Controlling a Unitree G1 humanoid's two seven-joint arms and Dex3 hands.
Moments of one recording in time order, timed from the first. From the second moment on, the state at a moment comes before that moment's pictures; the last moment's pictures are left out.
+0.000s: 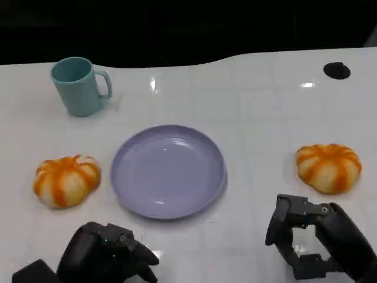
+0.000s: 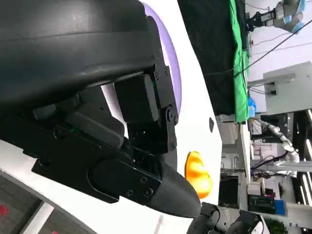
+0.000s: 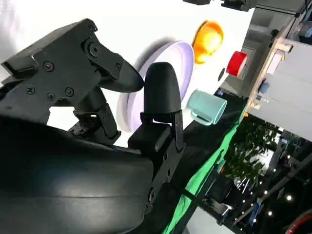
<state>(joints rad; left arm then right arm) 0.04 0.01 0.03 0.54 -0.17 -0.64 -0.48 0.02 -0.17 0.12 0.30 -0.07 -0.67 0.25</state>
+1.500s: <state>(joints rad) 0.03 0.01 0.03 0.56 -0.17 -0.64 -0.48 -0.11 -0.40 0.07 0.14 -0.90 -0.37 -0.24</state>
